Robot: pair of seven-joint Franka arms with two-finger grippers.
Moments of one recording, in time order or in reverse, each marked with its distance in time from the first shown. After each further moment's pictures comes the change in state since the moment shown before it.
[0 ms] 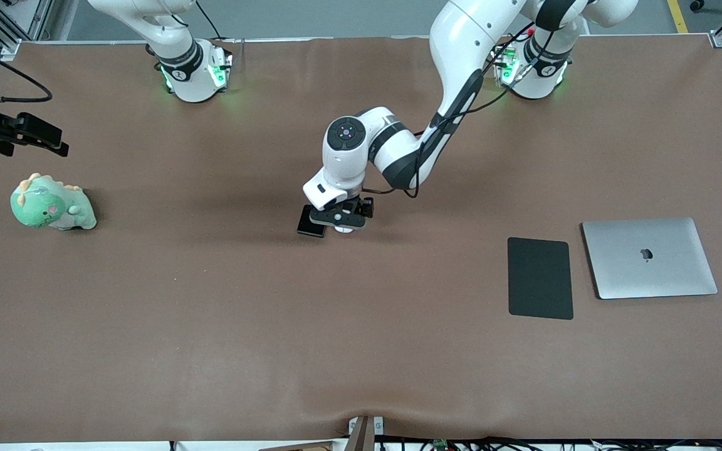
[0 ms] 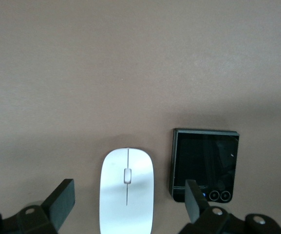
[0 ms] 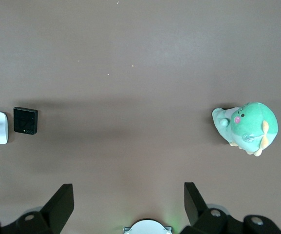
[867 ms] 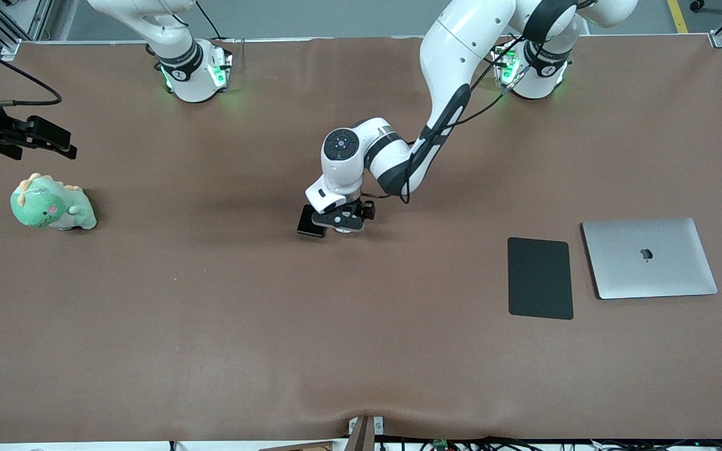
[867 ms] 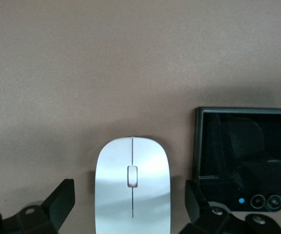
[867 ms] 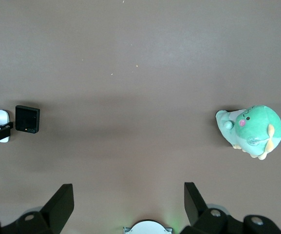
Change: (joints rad) left arm -0.017 0.072 0.000 0.001 0.030 0.005 0.000; right arm 0.012 0.018 0.001 0.002 0.002 0.005 0.000
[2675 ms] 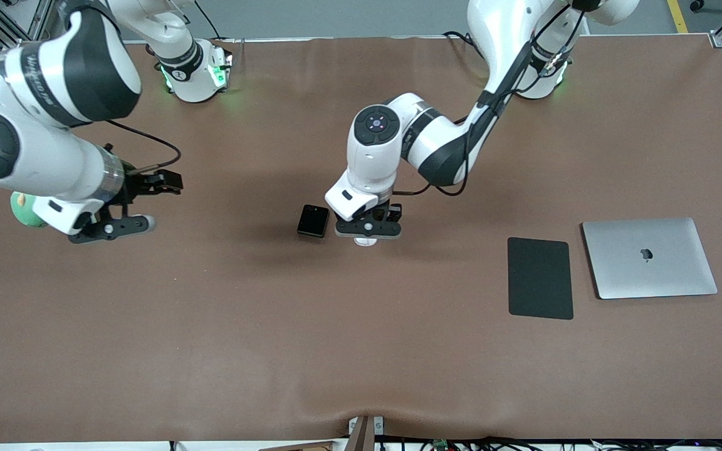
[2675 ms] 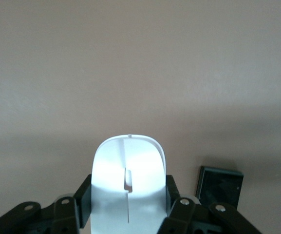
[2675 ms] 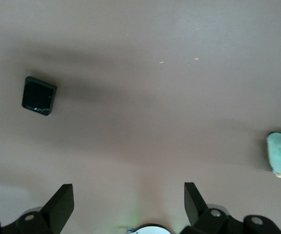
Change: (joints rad) left arm 0.146 -0.258 0.008 0.036 -0.010 -0.200 -0.001; right arm 0.228 0.232 0.003 -0.003 0.035 0.070 0.009
